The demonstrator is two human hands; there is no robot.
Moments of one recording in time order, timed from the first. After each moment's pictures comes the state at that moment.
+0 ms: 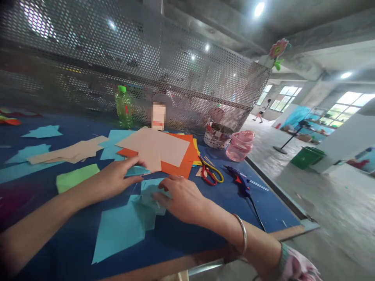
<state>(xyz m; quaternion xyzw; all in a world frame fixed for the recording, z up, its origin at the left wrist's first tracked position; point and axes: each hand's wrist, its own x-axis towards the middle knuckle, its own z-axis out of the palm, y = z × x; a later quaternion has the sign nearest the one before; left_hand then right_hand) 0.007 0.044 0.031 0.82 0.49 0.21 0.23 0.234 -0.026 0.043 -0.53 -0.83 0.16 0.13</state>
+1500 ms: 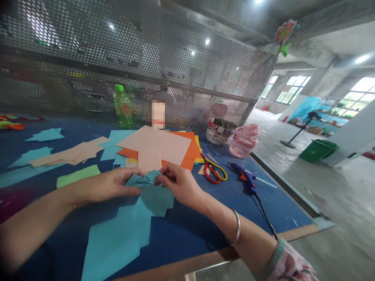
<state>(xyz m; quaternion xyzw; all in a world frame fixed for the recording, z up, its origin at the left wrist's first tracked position) 0.001 0.047 0.033 0.74 0.41 0.10 0.52 0.241 0.015 0.000 -0.41 -0.70 0.42 0.41</state>
